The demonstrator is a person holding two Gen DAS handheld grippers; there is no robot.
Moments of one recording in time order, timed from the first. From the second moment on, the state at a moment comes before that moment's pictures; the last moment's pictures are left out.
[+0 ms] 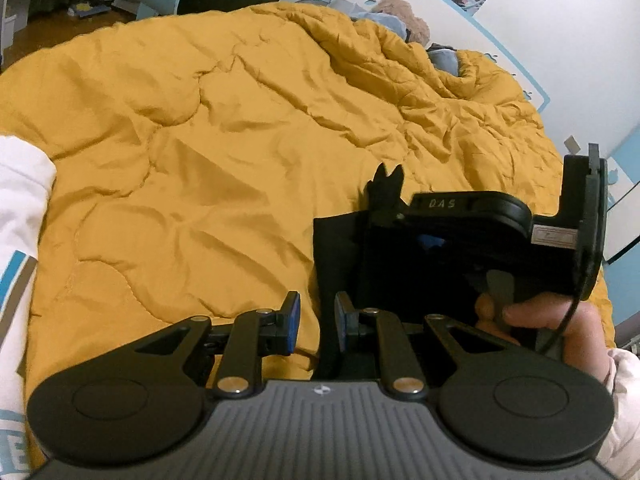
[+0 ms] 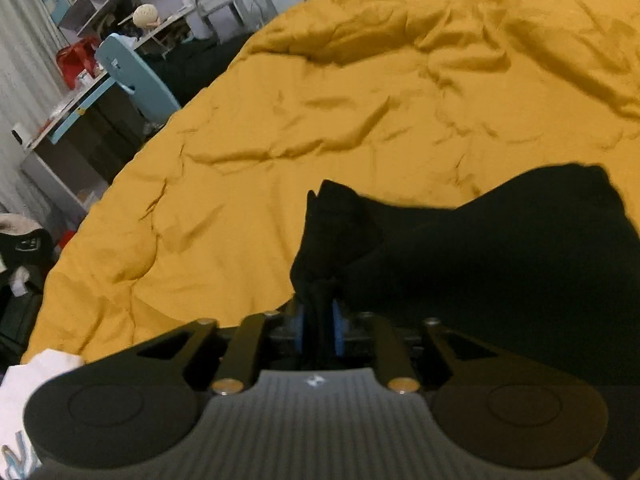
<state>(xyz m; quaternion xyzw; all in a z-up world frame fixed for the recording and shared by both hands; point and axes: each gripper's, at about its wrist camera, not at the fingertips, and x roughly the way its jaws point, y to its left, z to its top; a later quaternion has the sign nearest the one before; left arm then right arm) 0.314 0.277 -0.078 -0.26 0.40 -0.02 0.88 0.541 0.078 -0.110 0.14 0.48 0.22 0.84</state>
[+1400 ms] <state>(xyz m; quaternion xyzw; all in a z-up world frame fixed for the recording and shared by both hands) 0.245 0.228 -0.073 -0.40 0.35 -0.13 0.84 0.306 -0.115 -0.117 -0.01 0.42 0.23 0.88</state>
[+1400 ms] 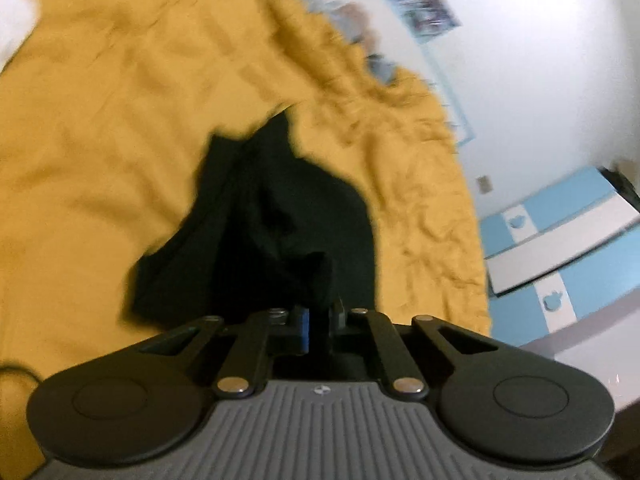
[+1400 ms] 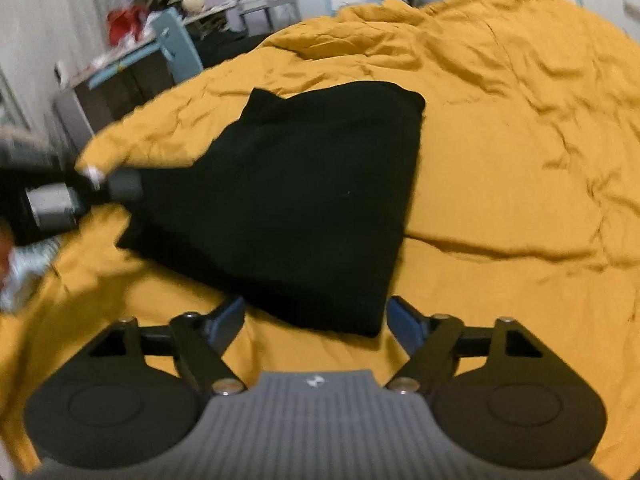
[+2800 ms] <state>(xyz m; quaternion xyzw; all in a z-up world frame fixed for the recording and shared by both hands) 0.229 0.255 -0.131 -0.33 0.49 0.06 0.80 0.308 -0.155 -0.151 0.05 0.48 0.20 0.85</state>
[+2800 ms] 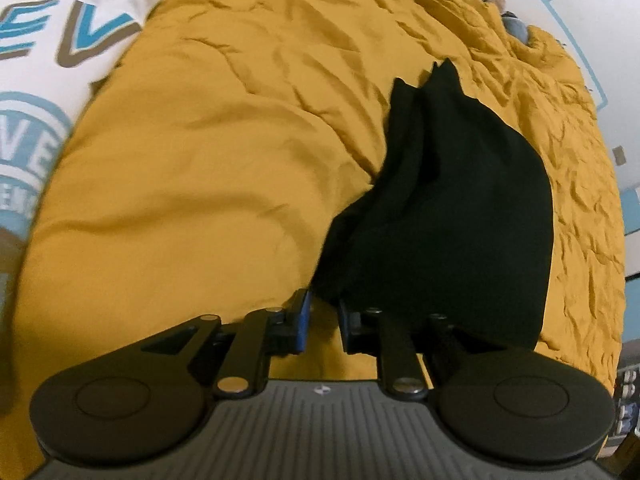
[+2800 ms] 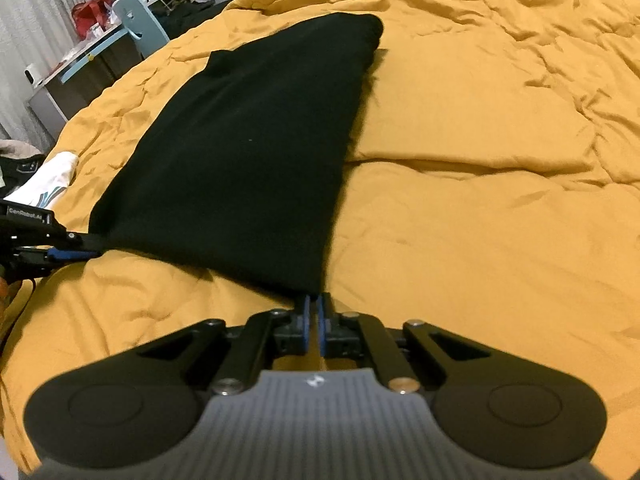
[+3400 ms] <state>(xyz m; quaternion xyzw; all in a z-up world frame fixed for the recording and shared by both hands) 0.260 0.254 -0.056 -0.31 0.40 0.00 0.86 0.348 -0.177 -0.114 0.05 0.42 0.16 0.89</state>
